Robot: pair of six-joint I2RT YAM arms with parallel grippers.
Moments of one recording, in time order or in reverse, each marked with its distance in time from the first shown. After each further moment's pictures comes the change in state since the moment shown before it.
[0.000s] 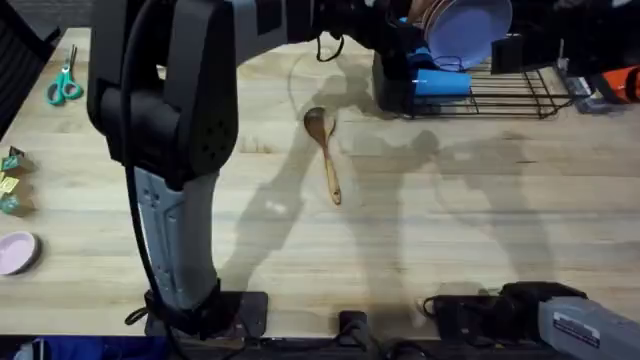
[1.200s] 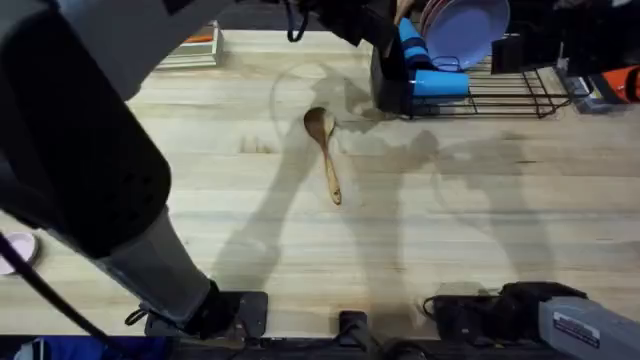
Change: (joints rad) left arm 0.010 -0.291 0.000 -0.543 -0.391 0.178; right arm 0.000 0.000 0.000 0.001 0.000 0.000
